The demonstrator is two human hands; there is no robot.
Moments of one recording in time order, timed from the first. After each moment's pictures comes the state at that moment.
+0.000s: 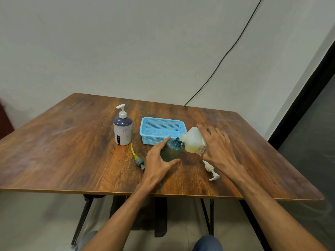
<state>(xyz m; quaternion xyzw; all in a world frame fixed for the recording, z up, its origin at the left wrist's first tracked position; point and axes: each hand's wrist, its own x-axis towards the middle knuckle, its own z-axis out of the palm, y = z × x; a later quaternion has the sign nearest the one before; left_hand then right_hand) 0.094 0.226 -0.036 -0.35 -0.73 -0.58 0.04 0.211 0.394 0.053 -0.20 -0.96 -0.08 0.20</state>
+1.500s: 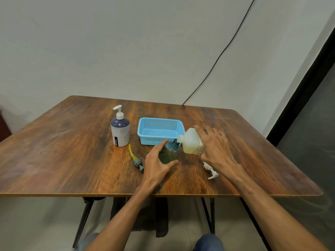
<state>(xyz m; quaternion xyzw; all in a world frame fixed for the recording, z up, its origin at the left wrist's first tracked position) 0.097 0.225 -0.041 -0.36 -0.74 -0.57 0.02 0.214 0.392 0.050 -0.20 -0.96 -0.08 0.18</state>
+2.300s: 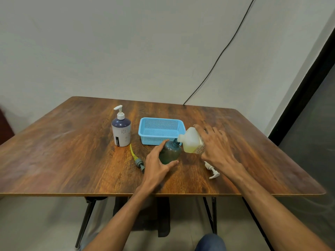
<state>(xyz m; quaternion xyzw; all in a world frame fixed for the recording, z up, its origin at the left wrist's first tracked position) 0.095 0.225 -0.047 -0.35 -0.74 -0.57 0.01 0.212 0.392 0.049 -0.20 -0.96 -0.10 0.18</state>
